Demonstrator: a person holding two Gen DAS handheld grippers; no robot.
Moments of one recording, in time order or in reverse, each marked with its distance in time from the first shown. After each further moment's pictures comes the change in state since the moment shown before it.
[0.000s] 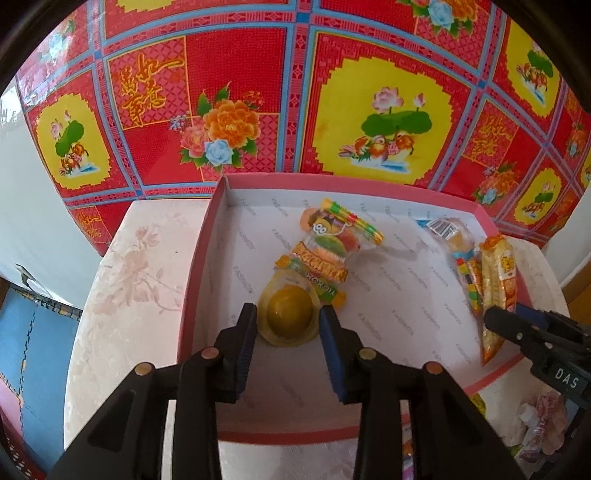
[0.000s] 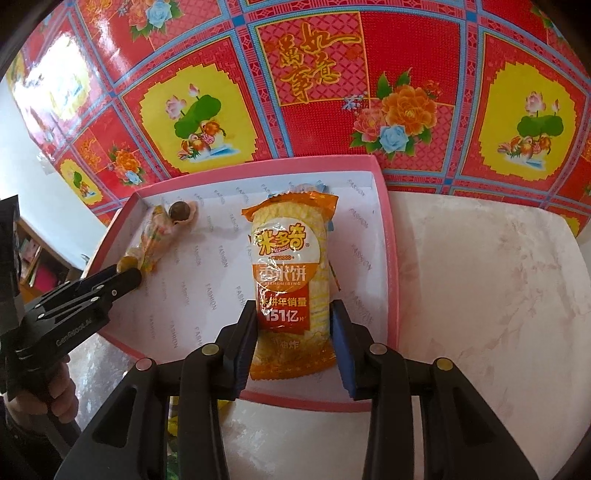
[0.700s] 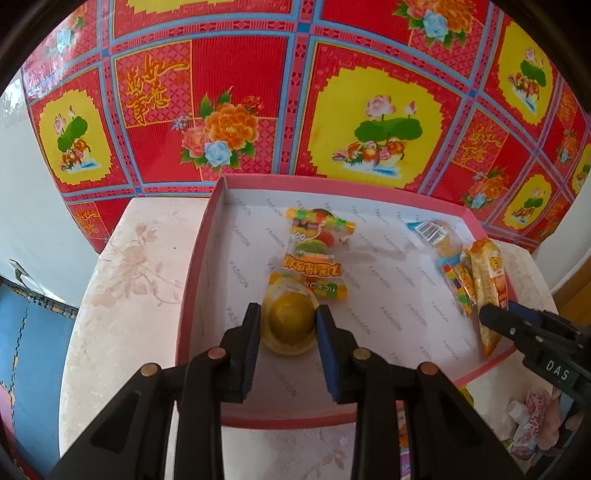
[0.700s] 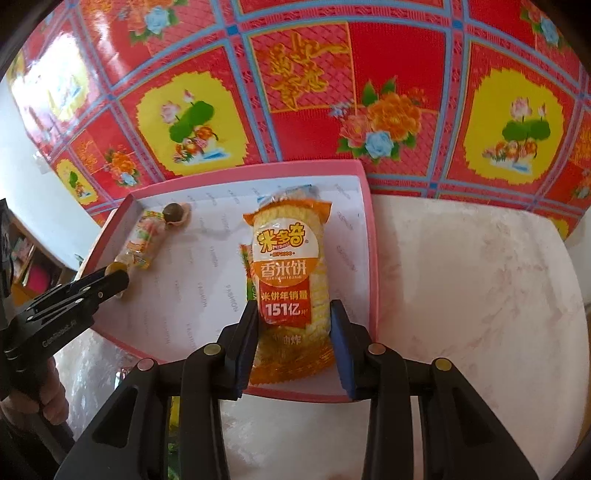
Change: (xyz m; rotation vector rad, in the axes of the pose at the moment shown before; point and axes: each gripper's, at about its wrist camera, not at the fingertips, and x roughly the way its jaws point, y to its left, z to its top) left arm -0.016 0.009 -0.005 -0.024 0.003 -0.024; right arm -0.007 -0.005 -0.001 -0.021 -0.013 -0.045
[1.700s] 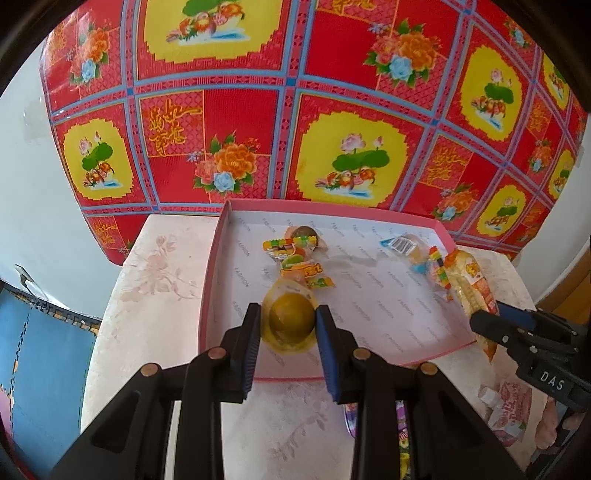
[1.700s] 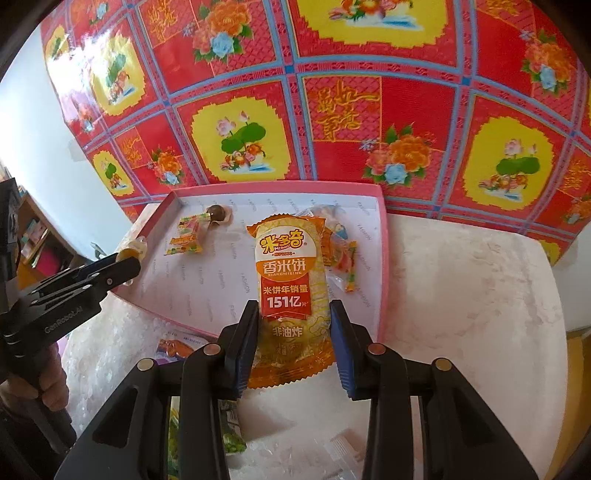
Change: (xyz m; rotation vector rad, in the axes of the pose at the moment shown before) left arm -0.048 -0.006 -0.003 -0.002 -0.057 -0.015; right arm -0.046 0.021 -0.007 -0.074 -0.025 0.038
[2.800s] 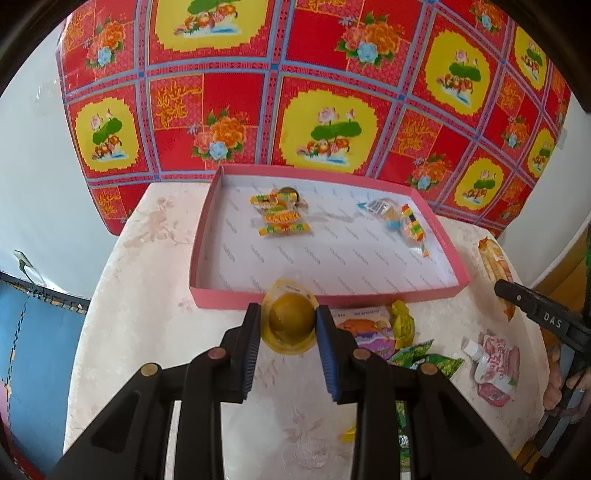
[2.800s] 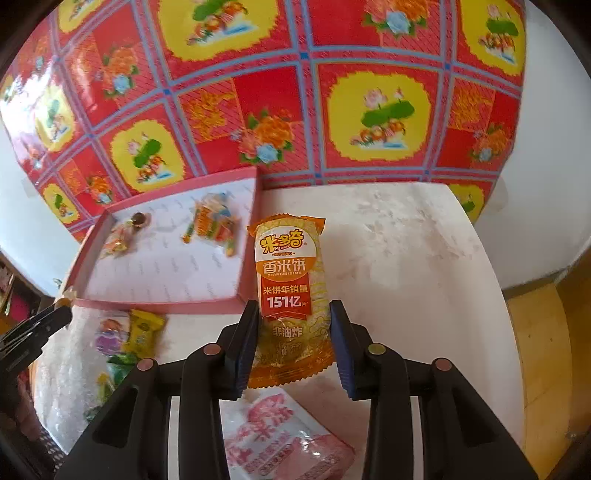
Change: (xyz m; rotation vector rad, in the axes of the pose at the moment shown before) left arm -0.032 -0.009 -0.041 0.004 0.024 -0.028; right arm -0.045 -0.067 -0.039 0.166 -0.048 -0.166
